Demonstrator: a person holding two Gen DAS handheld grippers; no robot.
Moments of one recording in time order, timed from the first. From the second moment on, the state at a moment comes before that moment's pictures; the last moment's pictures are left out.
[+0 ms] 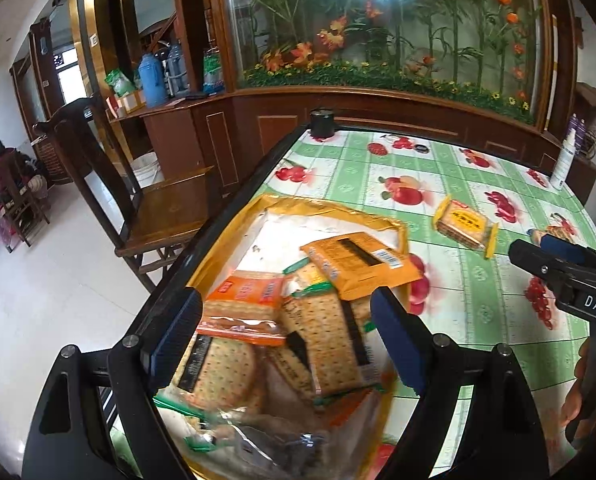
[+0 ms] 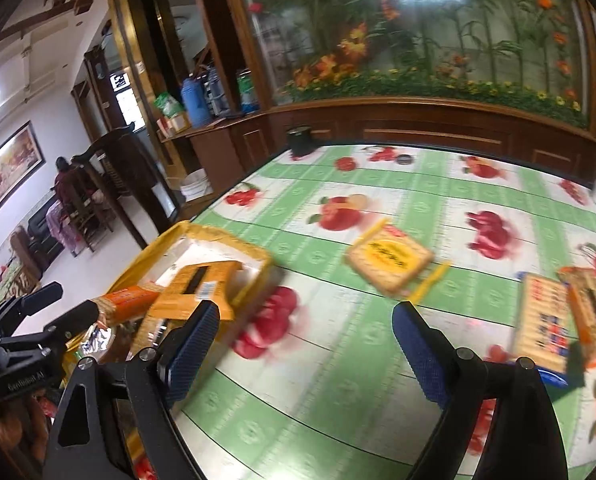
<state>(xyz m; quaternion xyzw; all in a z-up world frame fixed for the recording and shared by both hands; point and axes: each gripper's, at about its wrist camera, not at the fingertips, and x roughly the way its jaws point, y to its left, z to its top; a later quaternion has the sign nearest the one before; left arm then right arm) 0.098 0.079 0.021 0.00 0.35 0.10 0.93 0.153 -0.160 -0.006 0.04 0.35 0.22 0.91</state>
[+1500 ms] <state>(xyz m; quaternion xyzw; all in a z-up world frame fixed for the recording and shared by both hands) 0.198 -0.073 -0.020 -0.03 0.43 -0.04 0.90 0.136 -0.388 -0.026 0.12 0.35 0.05 0.93</state>
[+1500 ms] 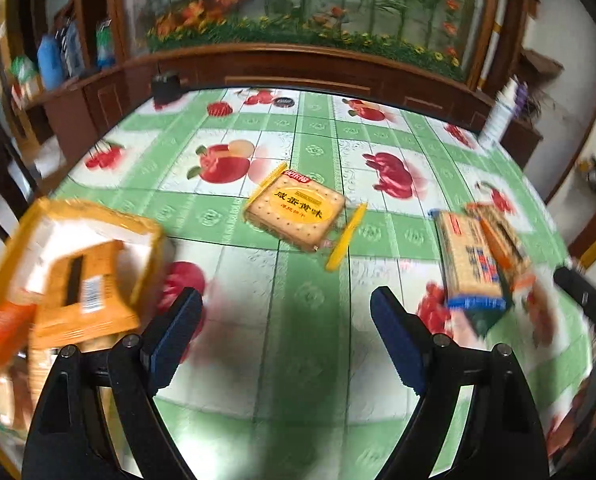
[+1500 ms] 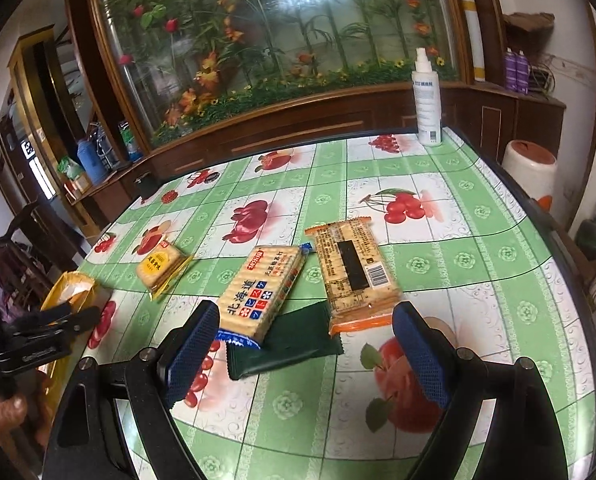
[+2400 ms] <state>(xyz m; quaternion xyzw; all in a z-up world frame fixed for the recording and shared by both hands) 0.299 -0.107 -0.070 0.07 0.46 -0.15 0.87 0.205 -0.306 -0.067 0.05 0.41 0.05 0.91</state>
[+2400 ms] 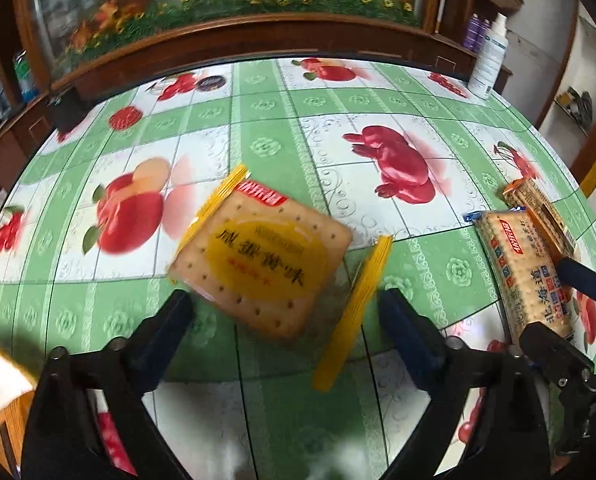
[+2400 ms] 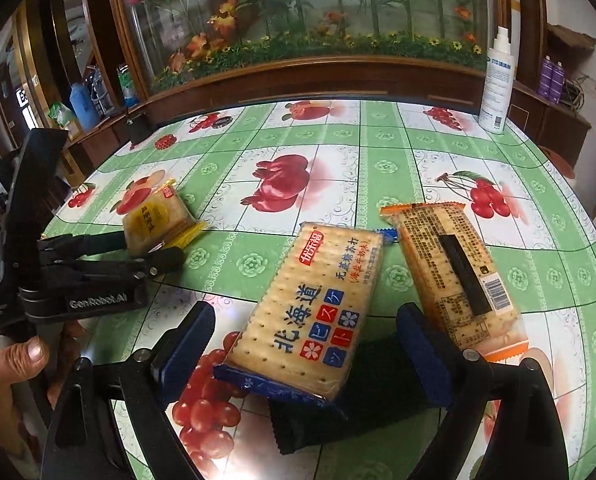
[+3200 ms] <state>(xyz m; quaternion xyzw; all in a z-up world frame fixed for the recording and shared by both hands) 0.324 -0.107 -0.065 0.06 0.44 -0.15 0.88 0.225 -0.294 -0.076 0.01 0.42 0.04 0.91</state>
